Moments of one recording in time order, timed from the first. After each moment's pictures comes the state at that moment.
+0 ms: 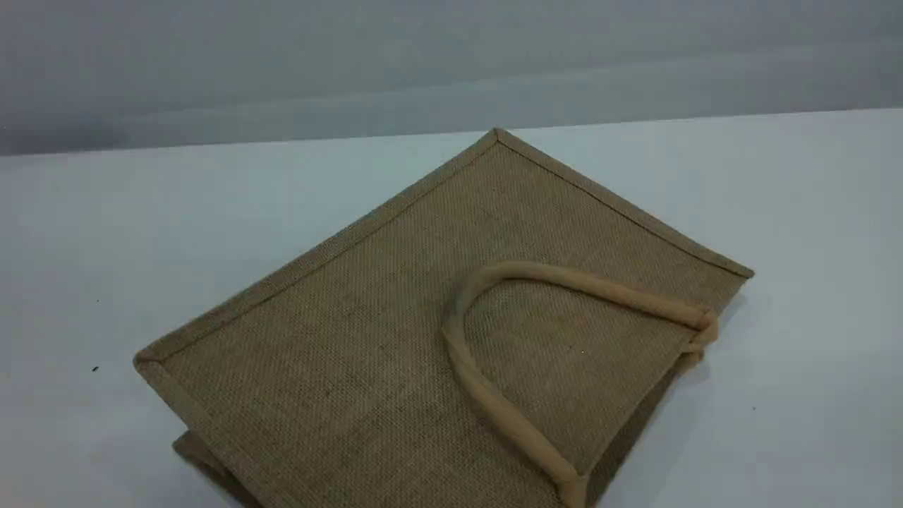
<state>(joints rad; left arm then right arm) -0.74 0.90 -1.07 -0.40 1.22 0.26 0.19 0.00 -0.53 0.08 1.11 -0.05</state>
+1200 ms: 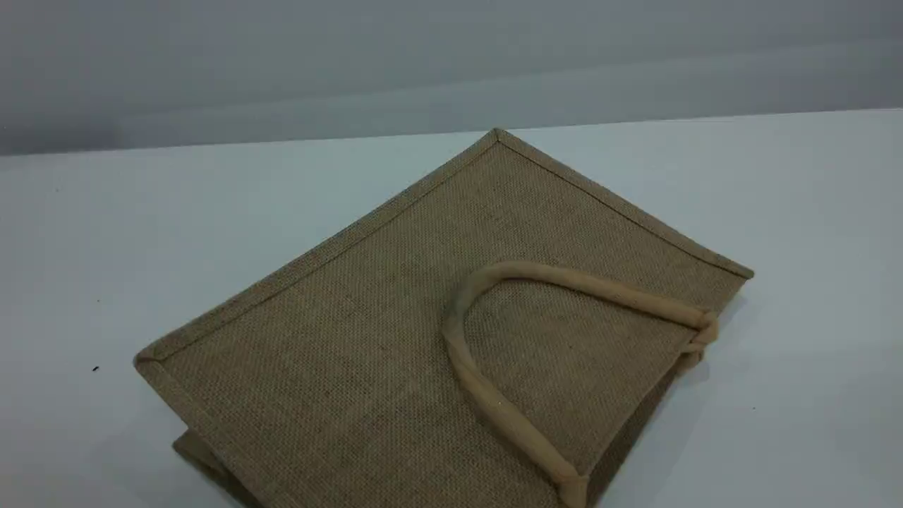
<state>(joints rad) -0.74 0.14 -0.50 -0.03 1.08 -0.01 0.19 0.00 -0.51 0.06 1.06 -0.03</state>
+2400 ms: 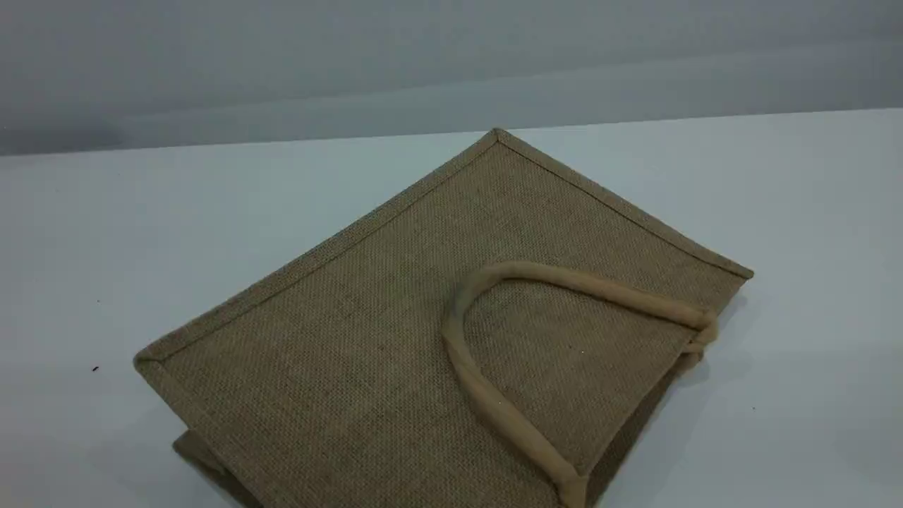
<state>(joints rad) -0.09 0.03 -0.50 -0.03 1.08 0.00 -0.01 0.00 -0.51 0.06 1.06 -0.03</state>
